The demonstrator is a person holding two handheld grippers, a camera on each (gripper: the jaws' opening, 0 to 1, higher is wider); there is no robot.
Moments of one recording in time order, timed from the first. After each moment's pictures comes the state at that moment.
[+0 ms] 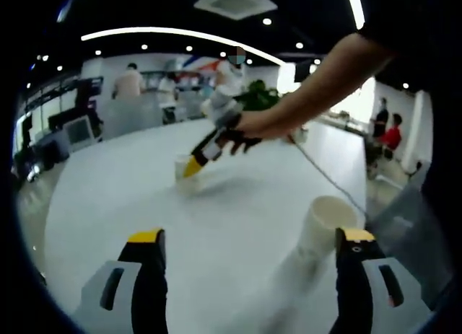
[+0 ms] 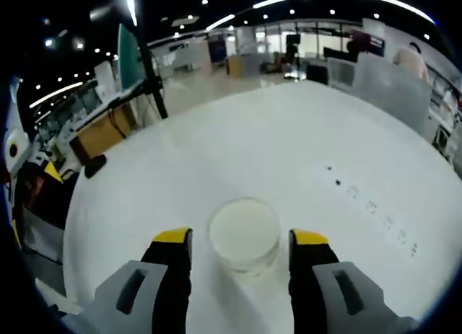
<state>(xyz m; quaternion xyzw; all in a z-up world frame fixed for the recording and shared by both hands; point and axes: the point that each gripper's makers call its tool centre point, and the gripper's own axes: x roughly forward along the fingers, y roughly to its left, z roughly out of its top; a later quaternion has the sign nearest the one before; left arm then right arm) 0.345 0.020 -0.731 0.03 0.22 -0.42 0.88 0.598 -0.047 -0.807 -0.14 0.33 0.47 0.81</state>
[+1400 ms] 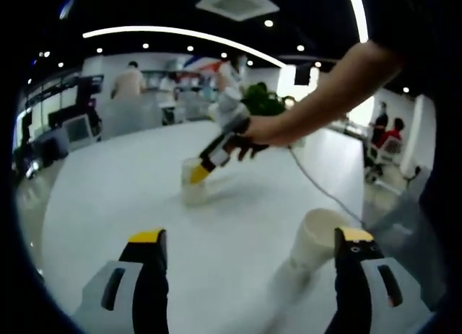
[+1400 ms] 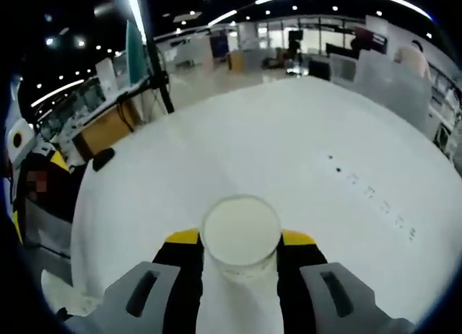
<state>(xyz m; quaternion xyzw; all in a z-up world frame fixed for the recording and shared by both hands) 0.344 0.002 -0.714 0.03 0.21 -0.42 0.88 0.565 -0.073 -0.798 -0.13 0.35 0.47 0.80</state>
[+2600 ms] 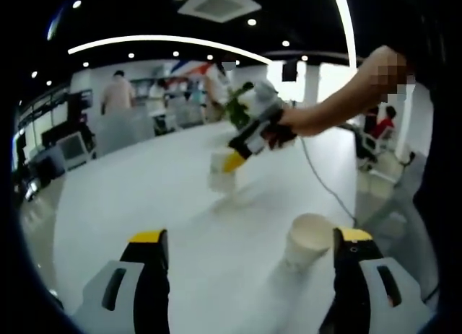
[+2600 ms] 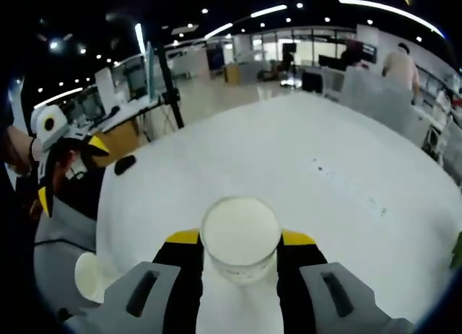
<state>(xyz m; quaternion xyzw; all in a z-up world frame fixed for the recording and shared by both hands) 0.331 0.009 -0.684 0.07 0.20 -0.45 0.87 0.492 -0.123 -0.730 -0.11 0.32 0.46 0.82</state>
